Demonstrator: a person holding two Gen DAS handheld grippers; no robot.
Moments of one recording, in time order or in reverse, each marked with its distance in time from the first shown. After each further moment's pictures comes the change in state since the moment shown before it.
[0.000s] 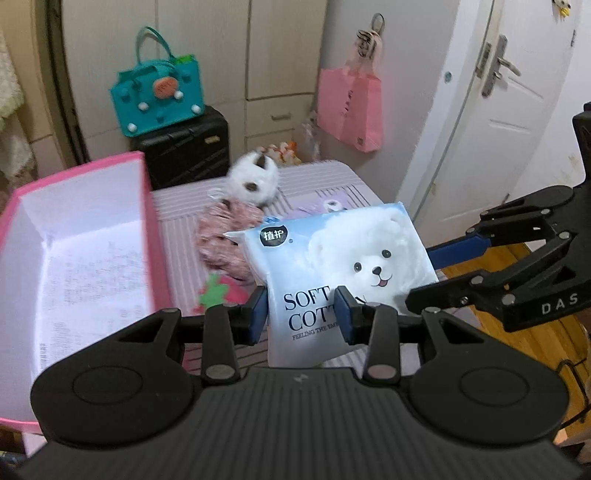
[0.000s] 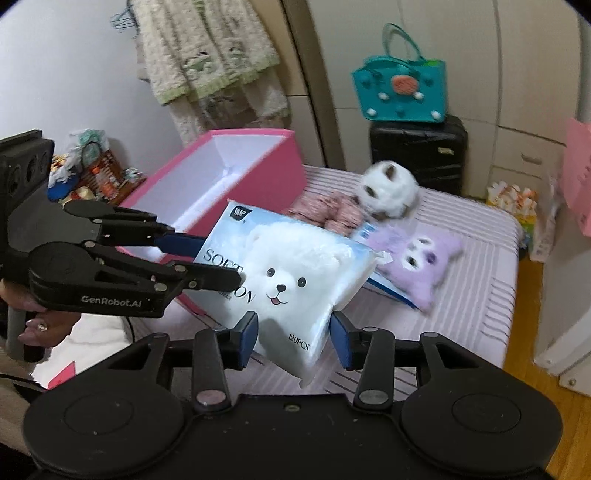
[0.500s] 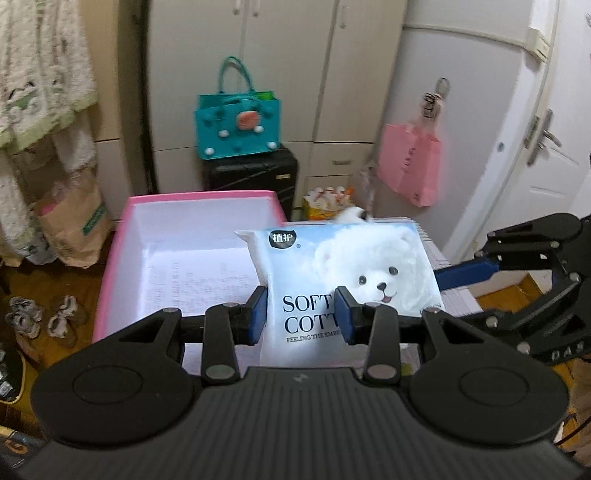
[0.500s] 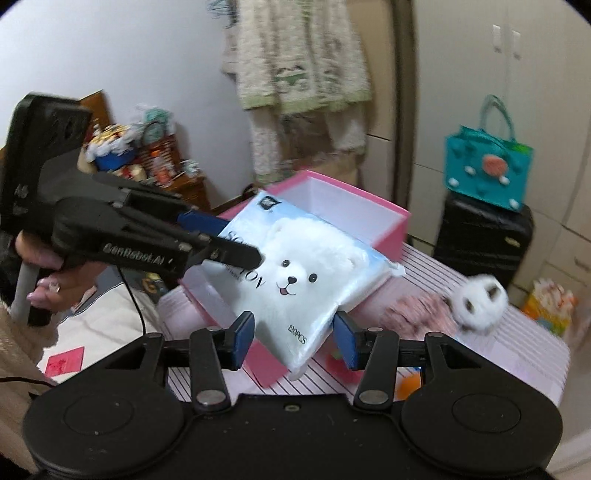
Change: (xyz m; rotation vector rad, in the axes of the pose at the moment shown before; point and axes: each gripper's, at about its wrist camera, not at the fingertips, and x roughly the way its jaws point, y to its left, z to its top) left arm -0.080 0.113 0.000 -0.139 -0.120 0.106; right arm 0.038 0.094 0.071 -0.278 -0.047 0.089
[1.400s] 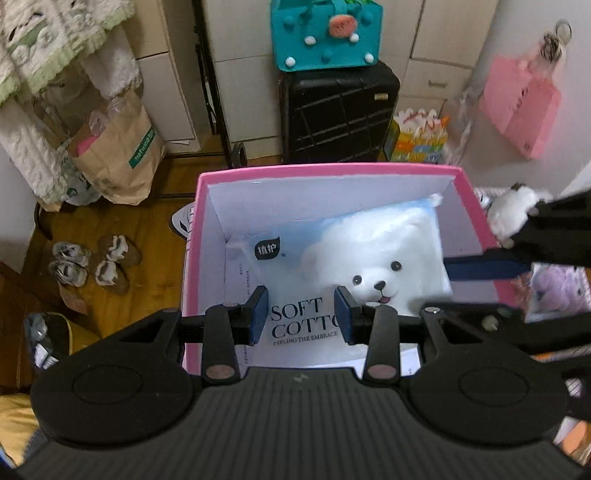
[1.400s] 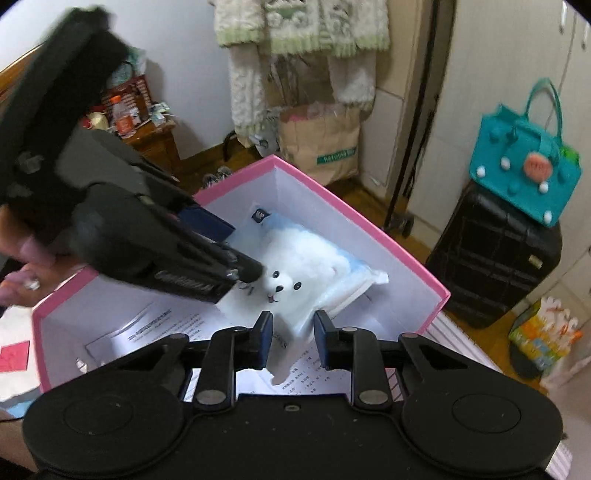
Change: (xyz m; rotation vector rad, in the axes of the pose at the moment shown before) left arm 0.171 0.119 0.072 -0.050 0.355 0.190; right arm 0.176 -0.055 0.099 -0.032 0.228 -0.063
